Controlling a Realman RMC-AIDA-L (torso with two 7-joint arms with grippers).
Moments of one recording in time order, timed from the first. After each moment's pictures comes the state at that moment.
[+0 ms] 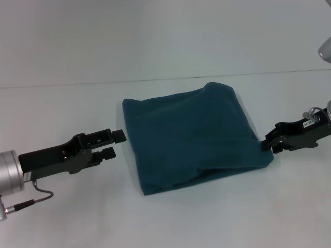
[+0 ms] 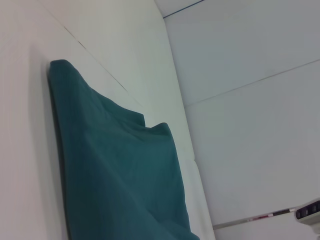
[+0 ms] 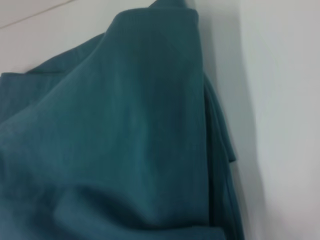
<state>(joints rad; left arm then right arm) -0.56 -2.14 0.53 0.67 2.06 1.51 -2.37 0.82 1.91 -0.75 -0.60 -2.62 -1.32 2.73</state>
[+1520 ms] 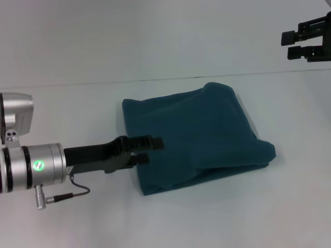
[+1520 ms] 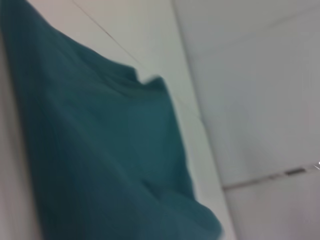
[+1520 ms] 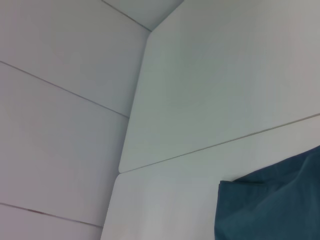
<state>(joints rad) -0.66 -2.16 0.67 0.60 2.07 1.41 -2.40 0.77 1.70 -0.58 -0.71 -2.09 -1.67 2.73</state>
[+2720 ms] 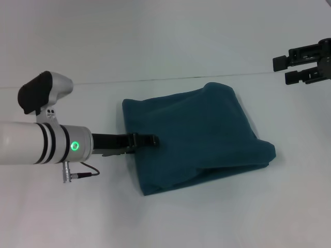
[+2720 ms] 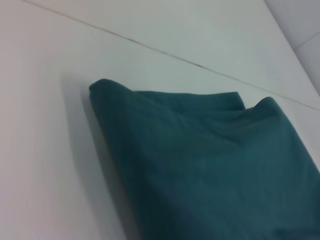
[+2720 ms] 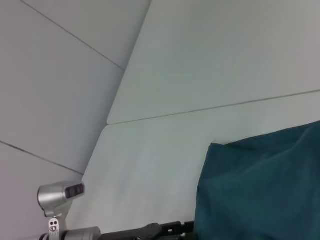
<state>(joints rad) -0.81 -2.15 0.92 0.53 2.20 0.95 -2.44 0.76 1.71 -0.66 -0.73 -2.11 -1.72 2.59</state>
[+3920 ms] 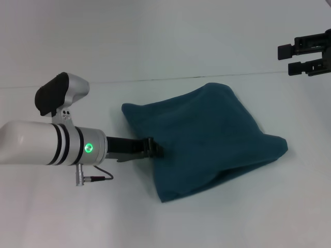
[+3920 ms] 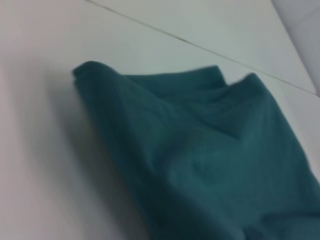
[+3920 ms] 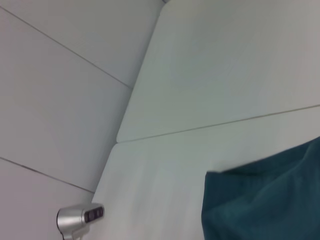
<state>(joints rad) -0.83 -2.17 0.97 0.53 2.19 0.98 -2.50 0.76 1.71 -0.60 -0.71 -2.11 -1.72 2.59</state>
